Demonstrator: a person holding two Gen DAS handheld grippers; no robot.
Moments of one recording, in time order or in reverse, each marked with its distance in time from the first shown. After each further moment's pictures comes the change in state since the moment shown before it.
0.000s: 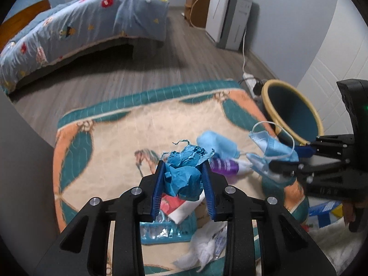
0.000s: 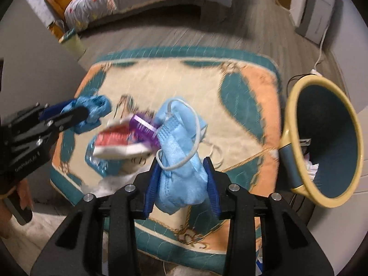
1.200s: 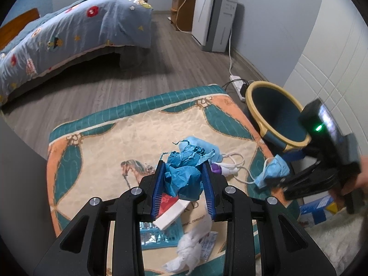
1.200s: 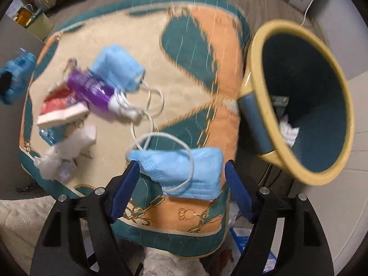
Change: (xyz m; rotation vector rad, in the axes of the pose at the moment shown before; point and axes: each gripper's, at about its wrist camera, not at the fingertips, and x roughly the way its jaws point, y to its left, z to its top) left arm -0.002 -0.023 0.008 0.061 -0.018 -0.047; right arm 0.049 -0.052 -0.029 0.047 0.281 -0.134
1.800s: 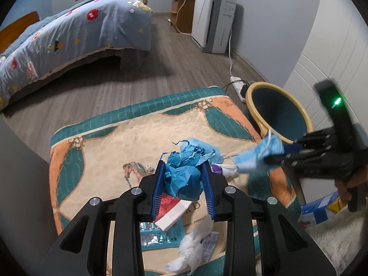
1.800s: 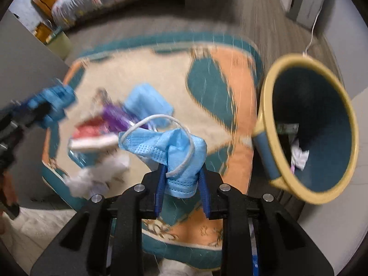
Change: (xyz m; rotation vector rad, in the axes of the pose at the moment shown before) left arm -0.003 -0.002 0.001 0.006 -0.009 0.011; right arm -0.051 0.010 0.006 -0.015 -0.212 0.120
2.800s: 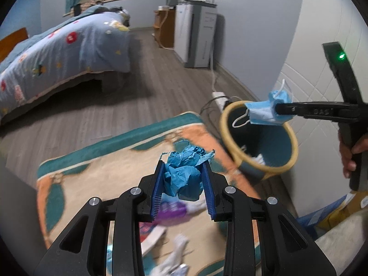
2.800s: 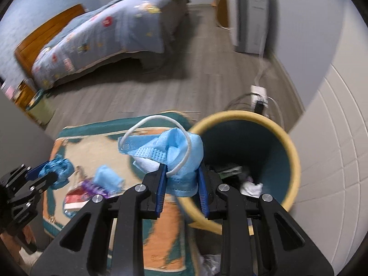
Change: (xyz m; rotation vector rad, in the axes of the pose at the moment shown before) left arm 0.012 -0.068 0.055 0.082 -0.080 -0.070; right arm -0.094 -0.123 0.034 0.219 -0.293 -0.124
